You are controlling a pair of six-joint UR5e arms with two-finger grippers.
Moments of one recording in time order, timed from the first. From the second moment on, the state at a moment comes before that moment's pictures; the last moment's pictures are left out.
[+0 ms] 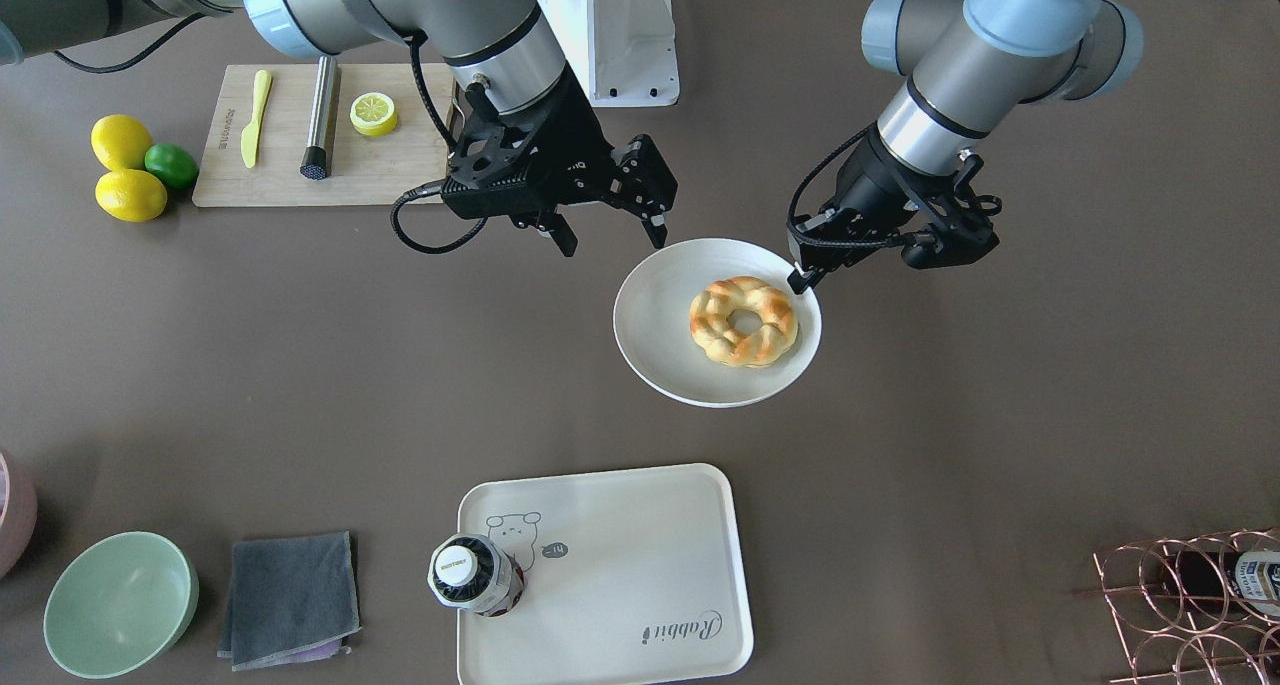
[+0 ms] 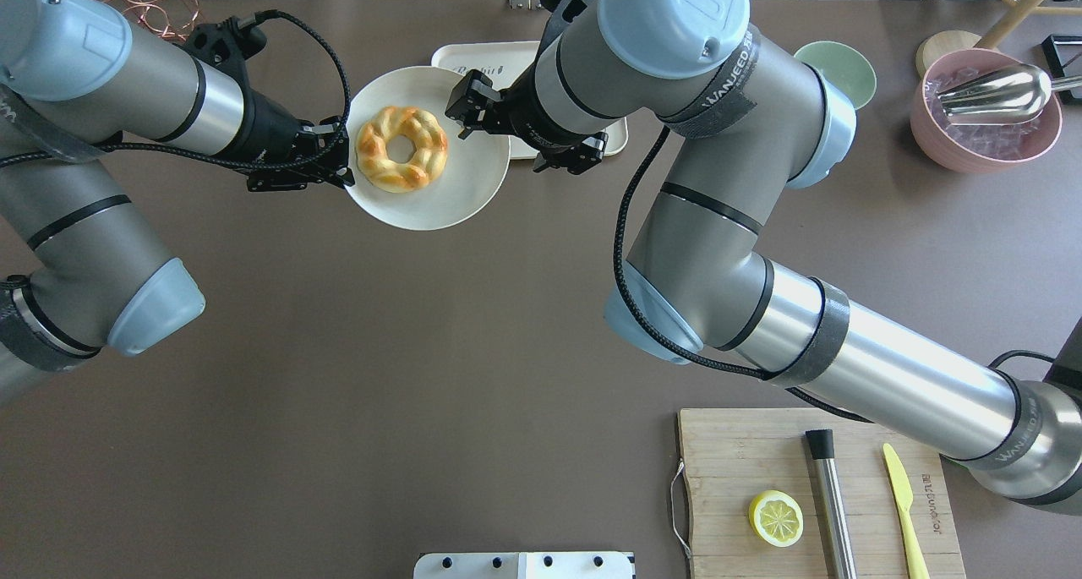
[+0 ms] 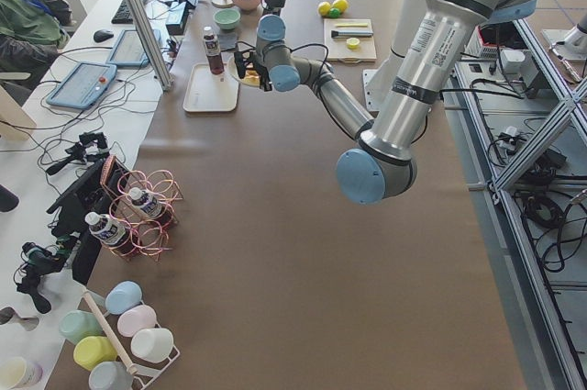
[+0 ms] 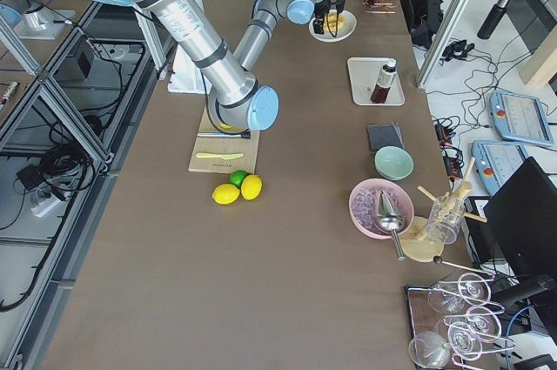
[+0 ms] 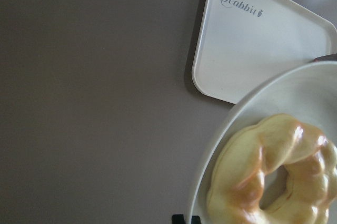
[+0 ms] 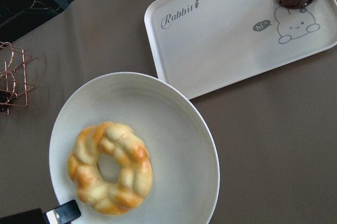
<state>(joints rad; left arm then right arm) -0.83 -2.02 -1.81 -1.94 -2.11 -1.47 0.67 -0.74 1.71 -1.36 1.92 1.52</state>
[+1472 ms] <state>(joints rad) -0.91 -2.54 -0.93 -2.07 -2.01 -1.50 0.70 -0.79 1.88 -1.46 1.95 1.49</state>
